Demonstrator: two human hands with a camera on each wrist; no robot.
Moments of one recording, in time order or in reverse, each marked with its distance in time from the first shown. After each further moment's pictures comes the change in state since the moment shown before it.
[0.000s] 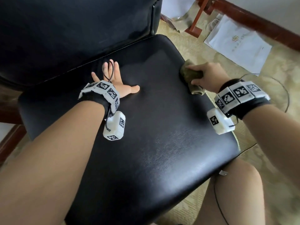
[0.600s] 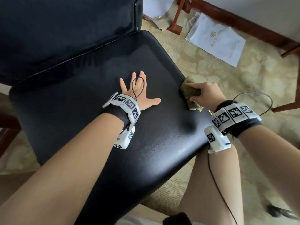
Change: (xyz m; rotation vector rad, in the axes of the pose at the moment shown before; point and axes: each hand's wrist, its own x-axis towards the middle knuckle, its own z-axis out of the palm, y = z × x) left_hand -0.065 0.064 0.052 0.114 0.063 0.409; right_hand -0.104 0.034 0.033 0.081 0.042 0.194
